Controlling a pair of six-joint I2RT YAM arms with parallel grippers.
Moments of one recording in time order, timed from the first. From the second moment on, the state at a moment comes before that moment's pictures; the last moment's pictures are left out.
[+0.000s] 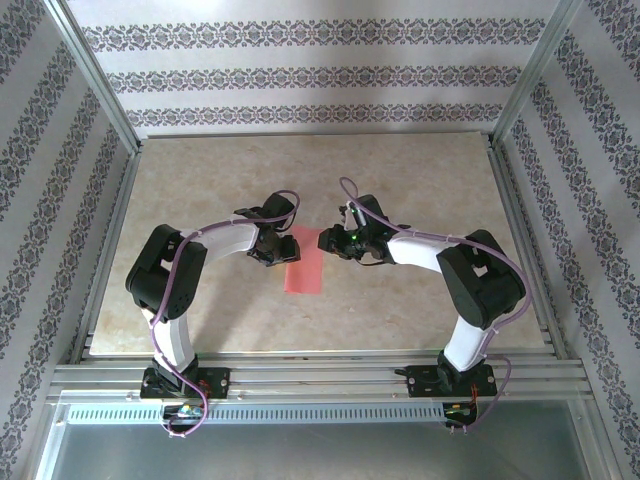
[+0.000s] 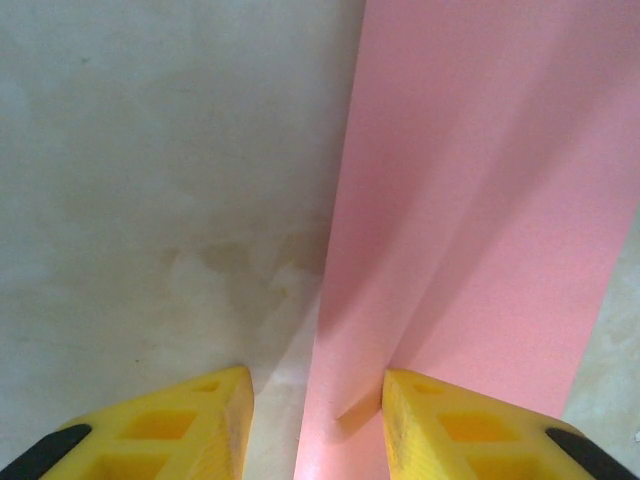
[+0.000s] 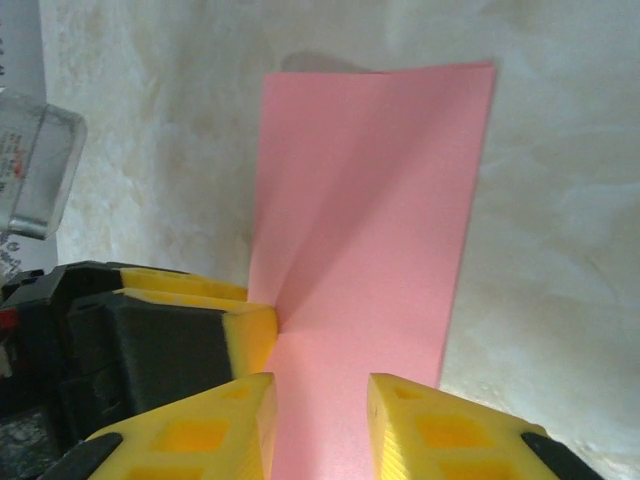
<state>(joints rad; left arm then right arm) -0.49 1.85 1.15 -0.56 0.15 -0.66 0.52 1.76 0.92 0.02 -0.49 0.81</state>
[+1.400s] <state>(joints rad) -0.49 1.86 1.16 -0.57 0.15 -0.67 0.57 1.84 0.95 0.00 -0.49 0.82</state>
